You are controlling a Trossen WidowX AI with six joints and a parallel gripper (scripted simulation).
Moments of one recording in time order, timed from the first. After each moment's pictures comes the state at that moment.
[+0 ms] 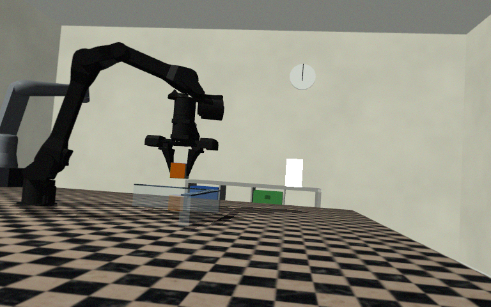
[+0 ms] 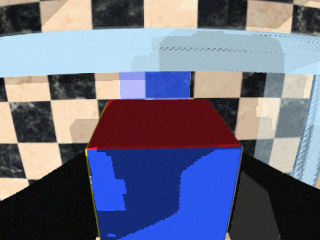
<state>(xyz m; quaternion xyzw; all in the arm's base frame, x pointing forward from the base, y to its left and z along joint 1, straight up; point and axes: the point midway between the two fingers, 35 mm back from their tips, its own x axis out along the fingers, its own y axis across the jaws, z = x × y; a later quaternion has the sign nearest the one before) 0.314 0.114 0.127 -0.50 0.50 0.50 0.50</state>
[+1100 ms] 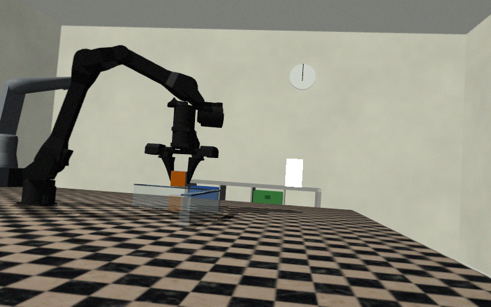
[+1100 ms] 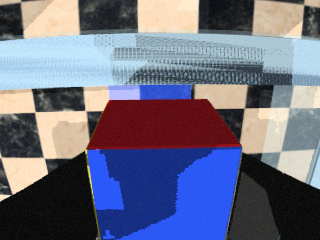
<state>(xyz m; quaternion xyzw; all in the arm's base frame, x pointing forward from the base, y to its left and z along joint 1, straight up) 0.316 0.115 0.105 -0.50 0.50 0.50 0.50</state>
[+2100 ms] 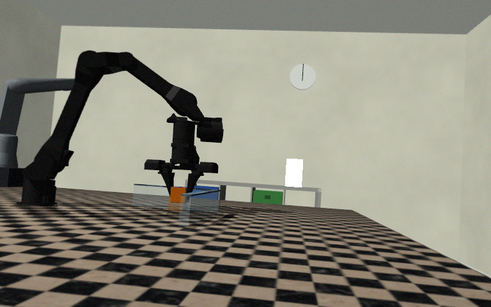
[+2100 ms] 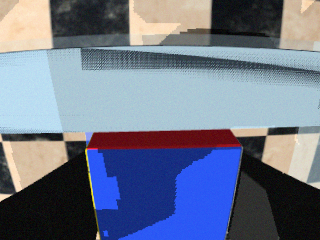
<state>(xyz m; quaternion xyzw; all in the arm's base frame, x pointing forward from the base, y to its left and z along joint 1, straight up) 0.319 0.116 0.064 -0.50 0.50 0.50 0.51</state>
